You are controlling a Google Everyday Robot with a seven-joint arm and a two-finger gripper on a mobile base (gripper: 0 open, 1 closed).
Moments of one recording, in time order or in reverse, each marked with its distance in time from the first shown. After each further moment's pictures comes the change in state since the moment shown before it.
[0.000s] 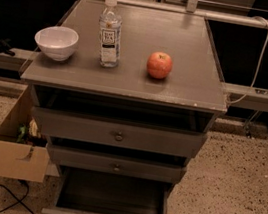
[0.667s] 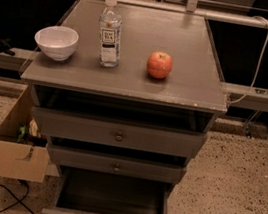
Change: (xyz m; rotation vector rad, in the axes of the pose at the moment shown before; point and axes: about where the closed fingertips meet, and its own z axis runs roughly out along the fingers) arm 0.004 -0.006 0.009 -0.007 -0.233 0.039
